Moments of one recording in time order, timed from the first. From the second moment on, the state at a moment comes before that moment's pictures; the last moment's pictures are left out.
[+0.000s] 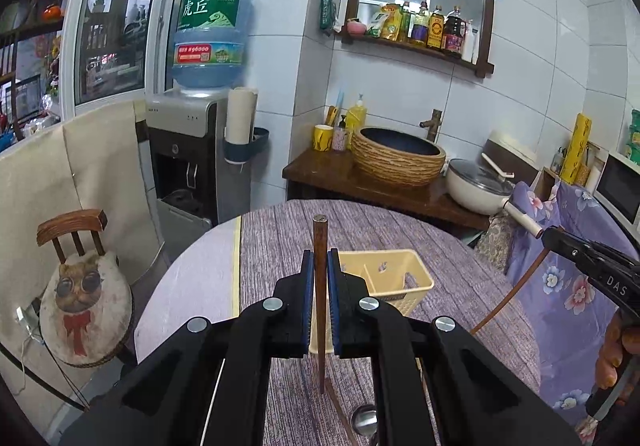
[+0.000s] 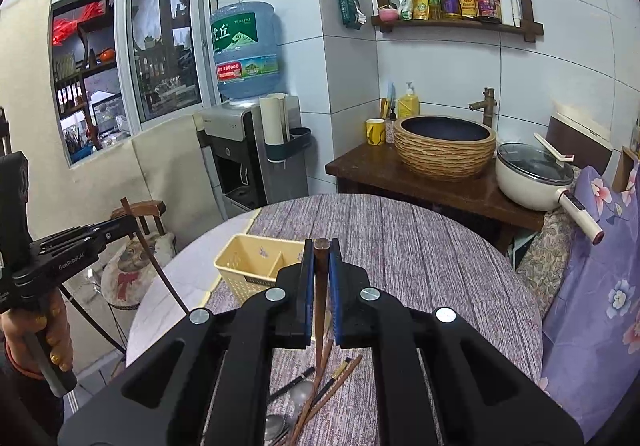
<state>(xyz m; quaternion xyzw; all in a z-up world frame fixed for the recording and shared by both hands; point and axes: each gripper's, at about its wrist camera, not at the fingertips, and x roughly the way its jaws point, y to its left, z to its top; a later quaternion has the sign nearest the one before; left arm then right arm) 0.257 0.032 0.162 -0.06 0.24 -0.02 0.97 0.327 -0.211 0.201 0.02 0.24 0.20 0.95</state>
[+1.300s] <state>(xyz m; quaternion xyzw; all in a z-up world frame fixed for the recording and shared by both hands) 0.352 0.014 0.119 -0.08 0.28 0.00 0.96 0.430 -0.163 0.168 0.05 0.25 0.16 0.95</state>
